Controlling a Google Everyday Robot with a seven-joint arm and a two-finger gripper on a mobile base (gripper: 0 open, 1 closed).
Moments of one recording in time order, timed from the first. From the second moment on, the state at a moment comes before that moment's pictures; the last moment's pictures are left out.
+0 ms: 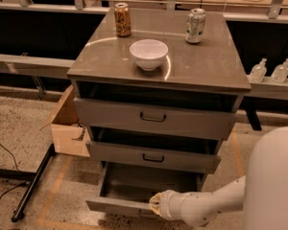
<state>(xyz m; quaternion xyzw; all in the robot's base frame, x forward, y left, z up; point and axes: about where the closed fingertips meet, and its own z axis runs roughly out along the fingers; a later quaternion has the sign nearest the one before) 0.459 -0.043 0.378 -0.64 0.69 0.07 0.33</state>
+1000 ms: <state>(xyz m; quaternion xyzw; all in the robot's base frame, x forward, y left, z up) 0.450 0.003 0.289 -0.64 0.68 0.11 0.35</state>
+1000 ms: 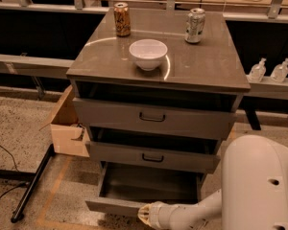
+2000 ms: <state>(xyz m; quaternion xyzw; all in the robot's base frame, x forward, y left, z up) 0.476 0.062 0.215 -0.62 0.66 0.15 0.39</state>
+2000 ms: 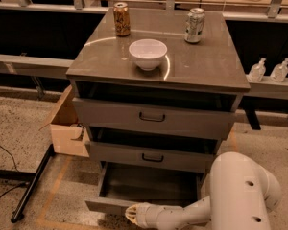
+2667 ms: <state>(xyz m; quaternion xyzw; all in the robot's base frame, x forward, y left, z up) 0.494 0.080 0.182 -0.62 0.68 0.13 0.37</state>
